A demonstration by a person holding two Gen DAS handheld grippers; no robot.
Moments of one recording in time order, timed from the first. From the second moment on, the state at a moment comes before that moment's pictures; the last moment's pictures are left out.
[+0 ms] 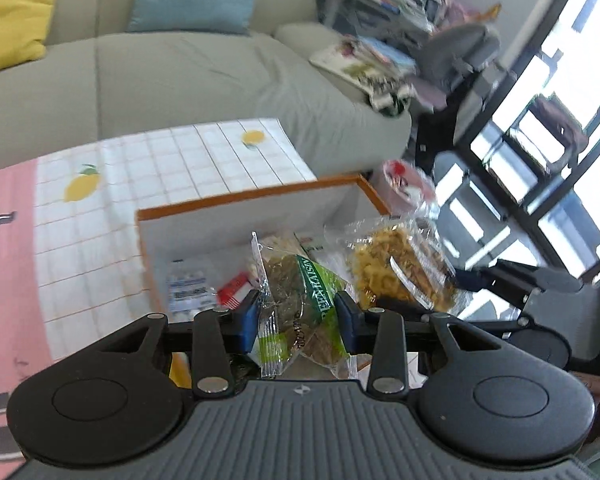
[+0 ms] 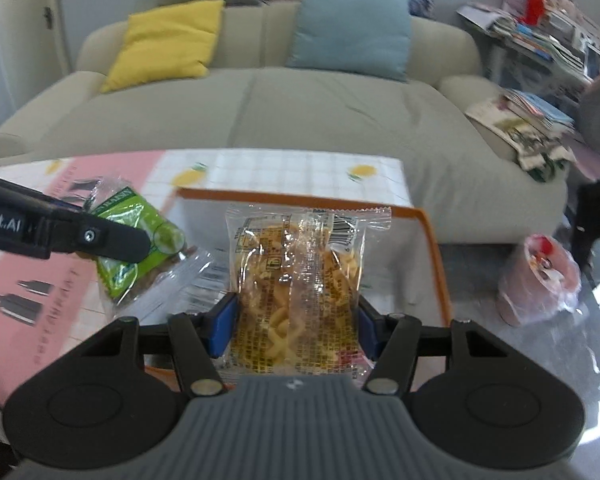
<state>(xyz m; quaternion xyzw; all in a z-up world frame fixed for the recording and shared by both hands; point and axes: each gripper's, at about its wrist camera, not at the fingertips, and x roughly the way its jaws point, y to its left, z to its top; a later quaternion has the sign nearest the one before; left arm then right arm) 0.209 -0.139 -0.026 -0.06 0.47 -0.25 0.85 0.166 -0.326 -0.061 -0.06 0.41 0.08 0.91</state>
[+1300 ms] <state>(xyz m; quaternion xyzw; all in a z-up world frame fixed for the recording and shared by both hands) 0.266 -0.198 -0.082 0.07 0.53 -0.25 0.81 0.245 -0.339 -0.132 -0.14 0.51 0.03 0.85</state>
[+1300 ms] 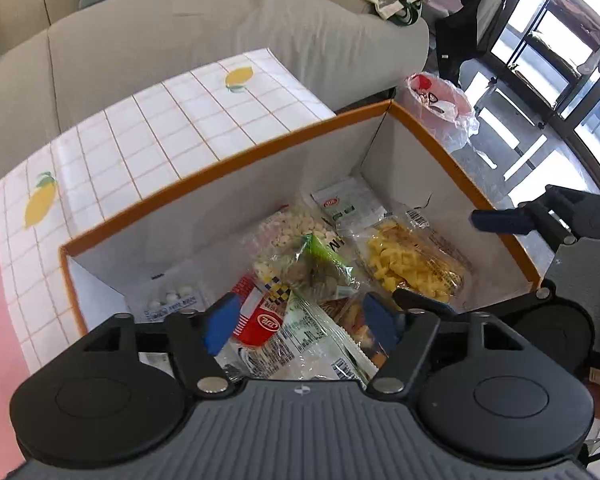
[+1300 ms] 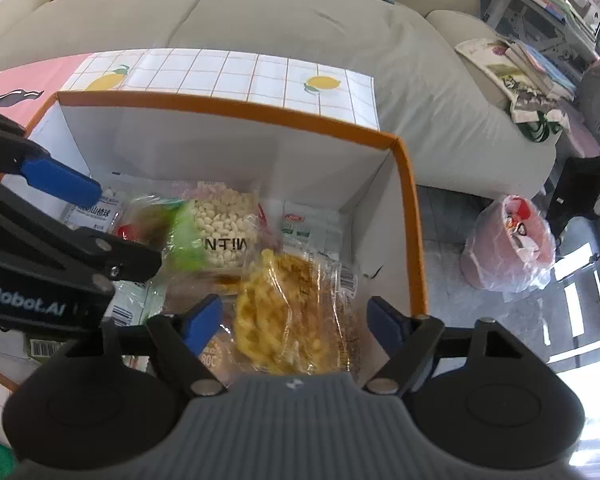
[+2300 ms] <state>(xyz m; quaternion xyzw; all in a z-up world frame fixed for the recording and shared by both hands) 0.093 -0.080 0.085 0.12 0.21 -0.15 0.96 0.063 -0.249 0.037 -0.04 0.25 -0.01 0.97</state>
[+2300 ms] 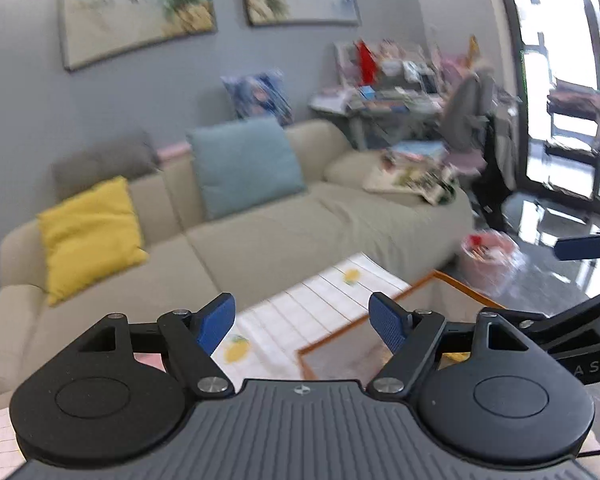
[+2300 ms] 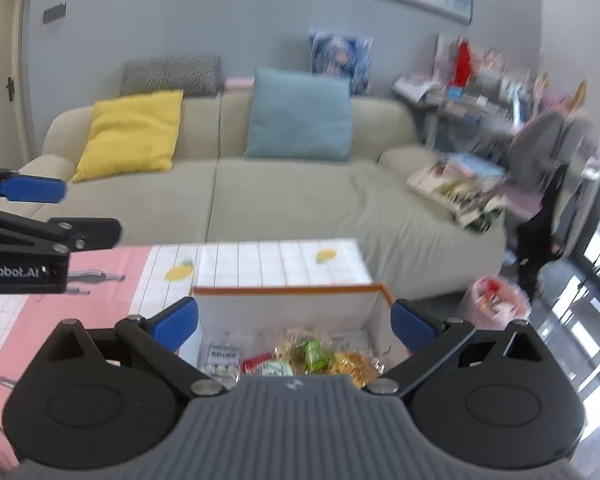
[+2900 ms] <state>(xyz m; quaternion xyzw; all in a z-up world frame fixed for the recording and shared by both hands) 0.019 -0.005 0.054 0.03 0.25 -0.07 0.97 -0.024 -0.182 0.012 -0.03 0.24 -0.11 0.97</state>
